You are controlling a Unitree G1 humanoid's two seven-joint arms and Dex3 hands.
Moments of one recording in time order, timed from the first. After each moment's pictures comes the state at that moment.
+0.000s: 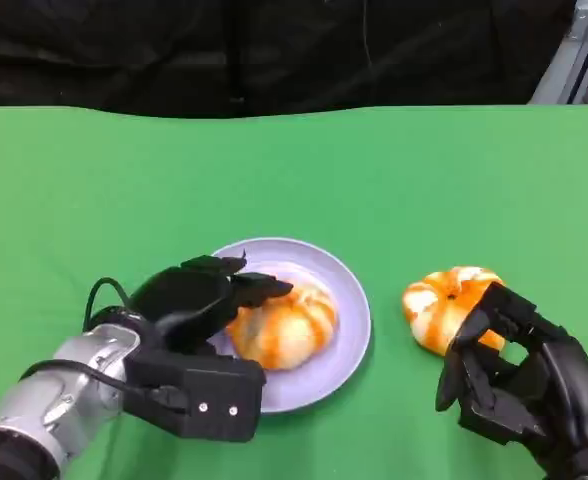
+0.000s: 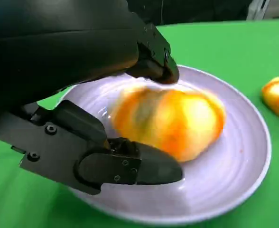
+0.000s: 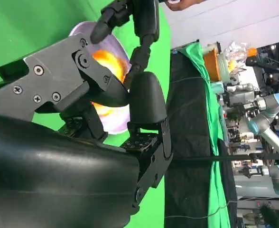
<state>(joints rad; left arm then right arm) -0.50 0.32 -0.51 0.66 0.68 -0.40 -0.01 0.13 0.07 0.02 -0.02 0.23 -0.13 0.26</state>
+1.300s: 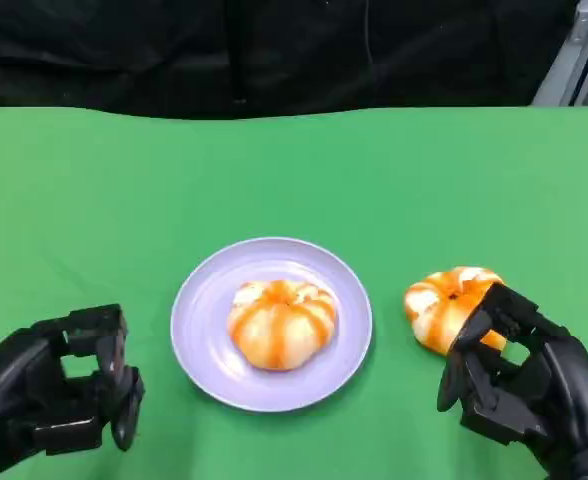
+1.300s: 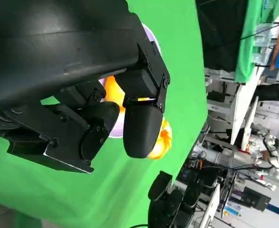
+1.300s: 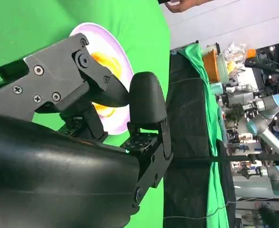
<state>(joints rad) 0.07 0.34 0.13 0.00 -0.54 0.24 -0.67 0.13 0.07 0.01 -0.02 0.23 -0.13 0.27</state>
